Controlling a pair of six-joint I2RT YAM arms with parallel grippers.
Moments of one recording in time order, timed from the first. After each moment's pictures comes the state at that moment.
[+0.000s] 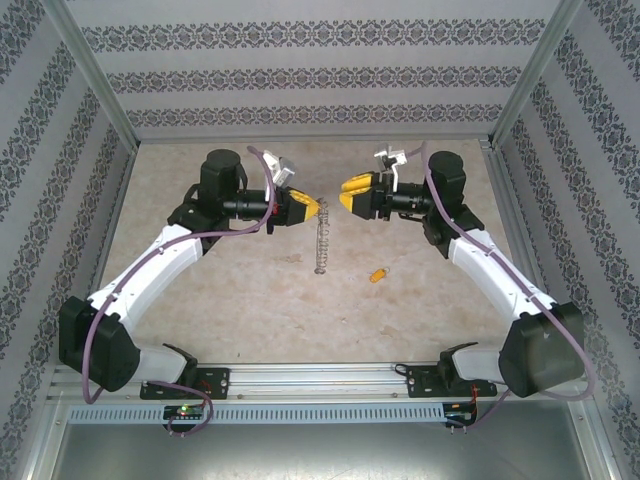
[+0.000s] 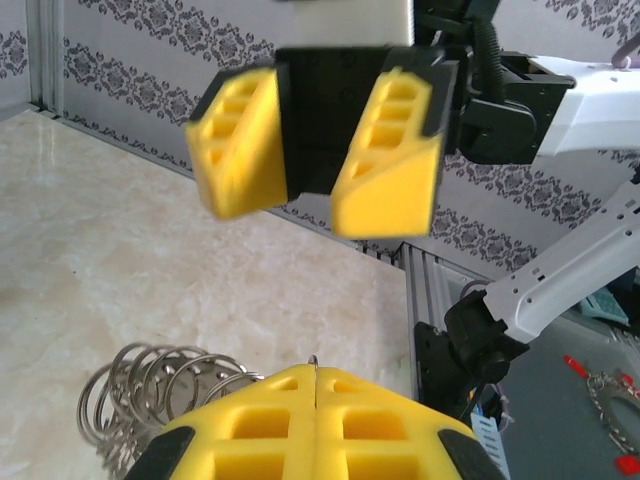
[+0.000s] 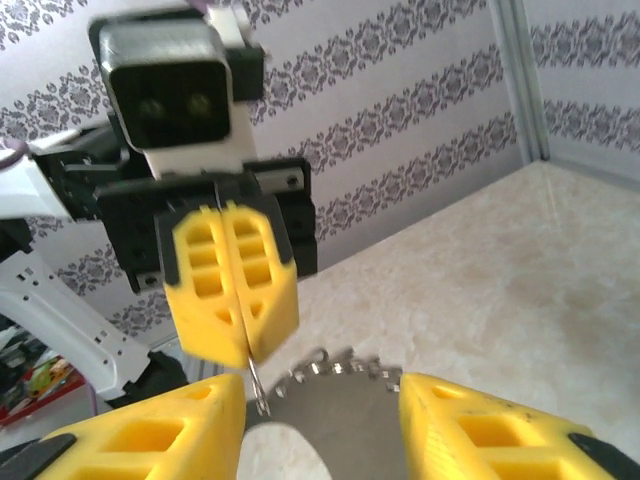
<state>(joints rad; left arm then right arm) -0.40 1.36 1.18 -0.15 1.00 -0.06 0.28 1.31 0.99 0.20 -1.13 0.33</state>
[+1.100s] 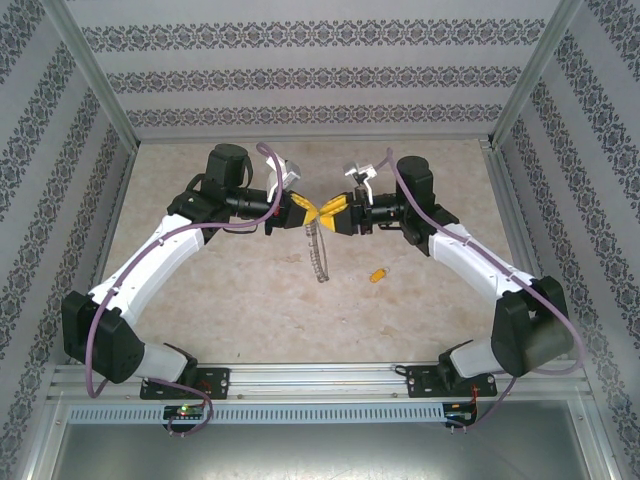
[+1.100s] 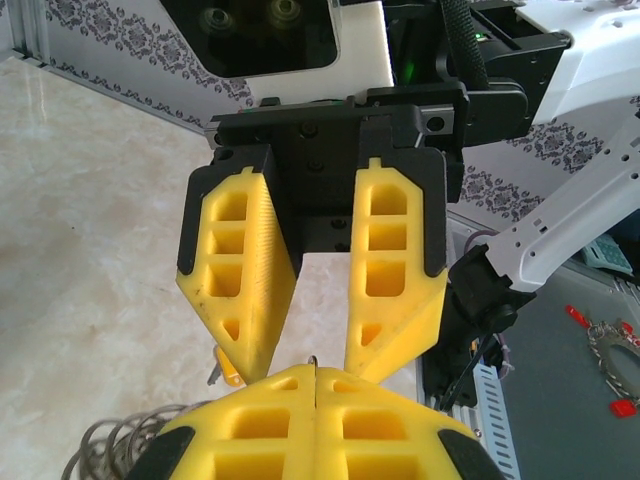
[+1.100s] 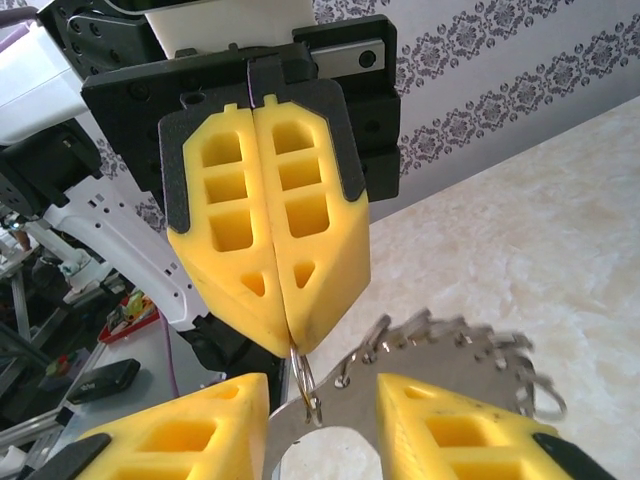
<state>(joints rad) -0.41 1.41 1.28 -0.42 1.00 0.11 0.39 1.43 1.01 0.17 -1.24 0.28</state>
